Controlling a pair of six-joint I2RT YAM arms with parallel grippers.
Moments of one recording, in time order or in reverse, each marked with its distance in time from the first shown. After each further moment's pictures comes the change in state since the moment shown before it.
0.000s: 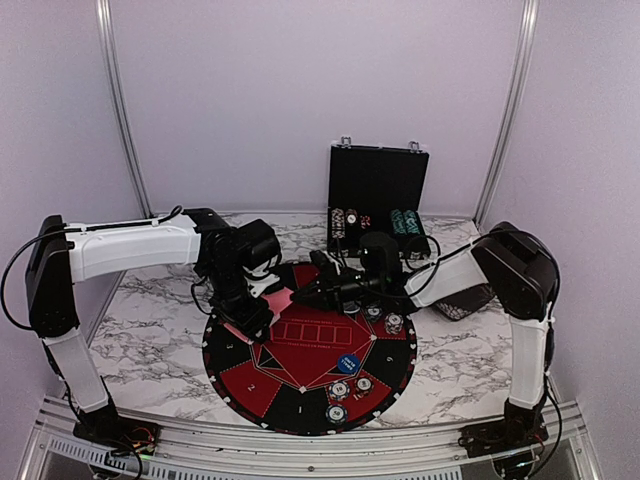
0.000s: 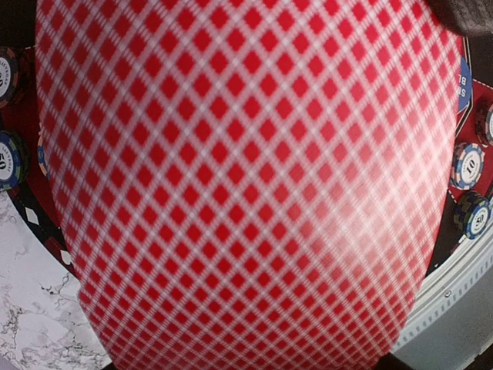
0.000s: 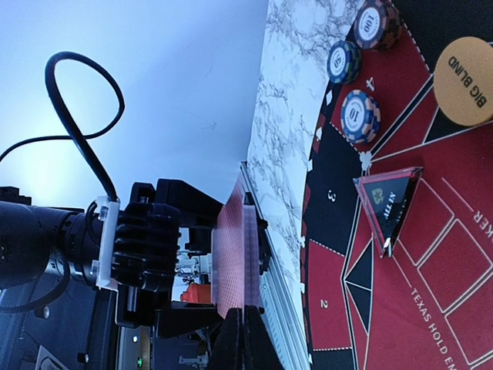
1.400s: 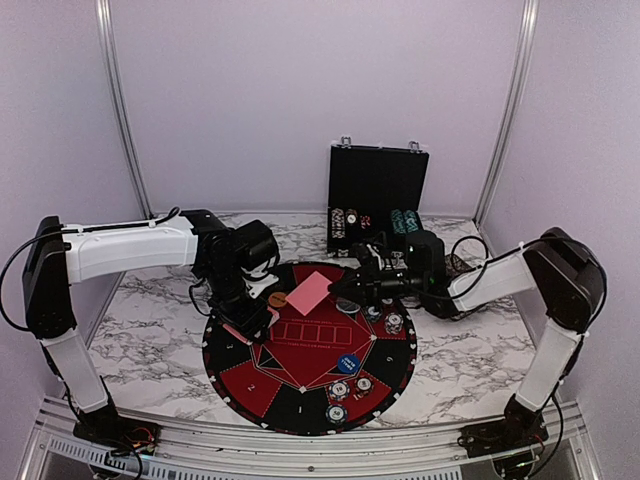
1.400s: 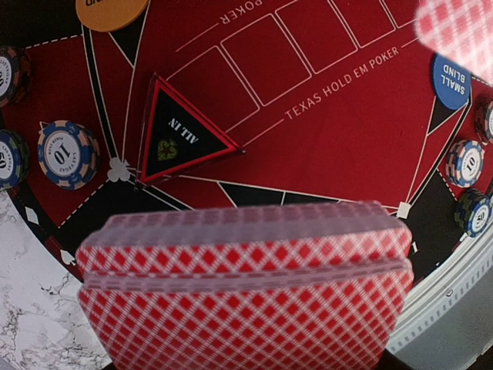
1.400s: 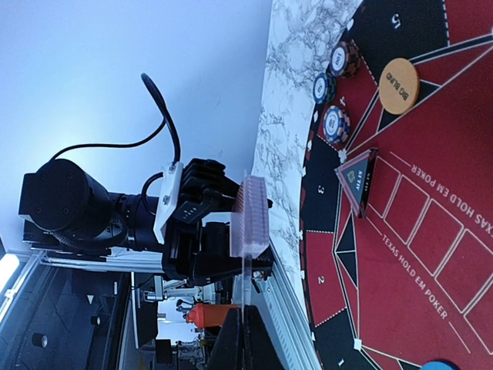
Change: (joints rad) left arm 0.000 -0.018 -0.023 0.016 -0.001 0.004; right arm -0.117 -0.275 -0.278 0.025 0.035 0.003
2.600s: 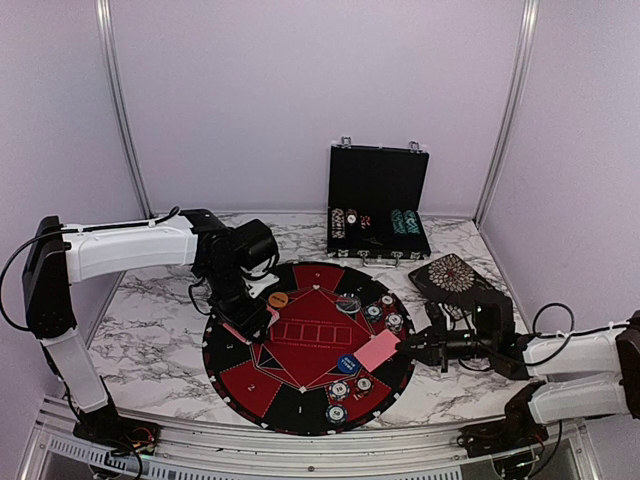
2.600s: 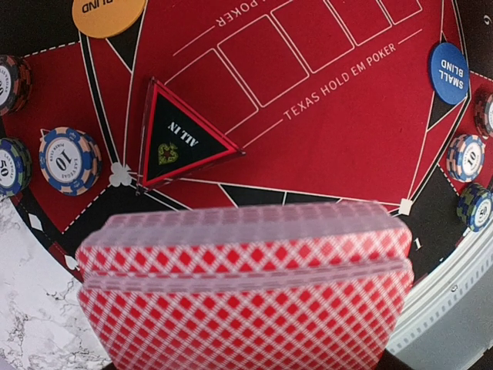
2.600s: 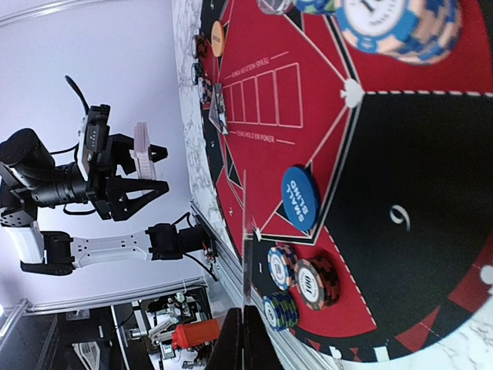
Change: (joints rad) left arm 0.006 0.000 0.001 0.000 0.002 0.035; right arm -0.130 -0.660 -0.626 -0.282 0.126 -0.045
